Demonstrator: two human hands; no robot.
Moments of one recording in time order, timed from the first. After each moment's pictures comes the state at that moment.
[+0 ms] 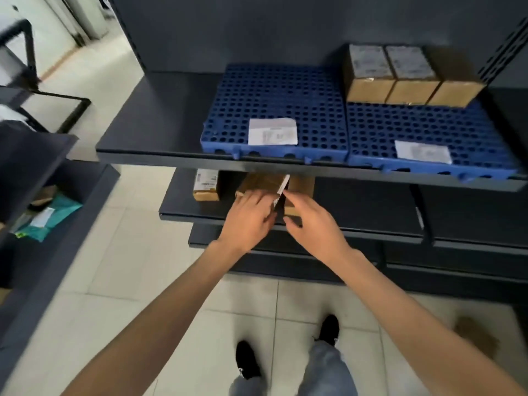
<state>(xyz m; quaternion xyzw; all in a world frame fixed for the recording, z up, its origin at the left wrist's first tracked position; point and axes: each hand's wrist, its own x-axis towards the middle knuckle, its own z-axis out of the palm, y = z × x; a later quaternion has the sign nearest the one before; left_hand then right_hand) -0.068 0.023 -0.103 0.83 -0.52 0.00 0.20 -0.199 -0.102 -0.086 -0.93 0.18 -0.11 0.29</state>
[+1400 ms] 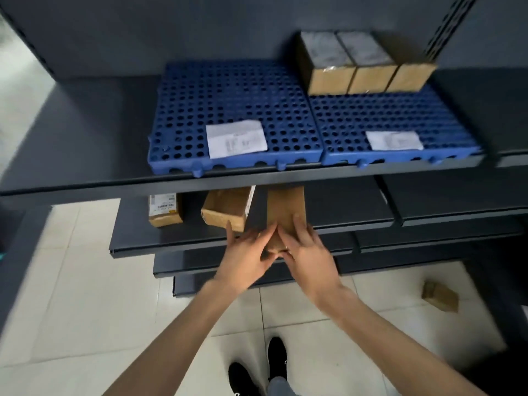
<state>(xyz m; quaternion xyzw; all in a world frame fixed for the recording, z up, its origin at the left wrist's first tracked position) -0.080 0.004 -0.168 0.79 -0.59 -0.08 0.16 -0.223 -0.085 -0.135 -0.94 0.33 0.01 0.12</state>
